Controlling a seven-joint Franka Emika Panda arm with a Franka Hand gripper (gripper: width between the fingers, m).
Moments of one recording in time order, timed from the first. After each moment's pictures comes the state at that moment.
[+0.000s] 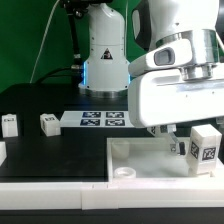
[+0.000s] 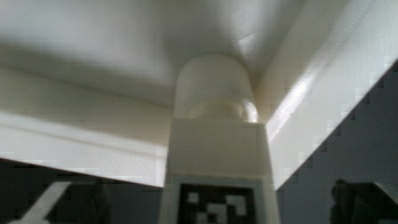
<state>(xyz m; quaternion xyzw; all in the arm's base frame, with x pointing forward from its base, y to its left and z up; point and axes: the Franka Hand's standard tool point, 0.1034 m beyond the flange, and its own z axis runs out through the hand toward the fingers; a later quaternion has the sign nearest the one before) 0.621 0.120 0.062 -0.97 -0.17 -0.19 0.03</state>
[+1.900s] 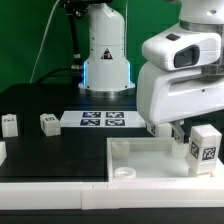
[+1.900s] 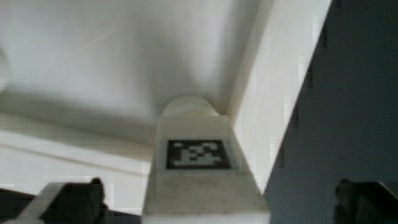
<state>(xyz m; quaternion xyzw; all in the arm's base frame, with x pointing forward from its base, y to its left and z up) 0.628 0.124 0.087 -0.98 -0.16 0.06 0.05</state>
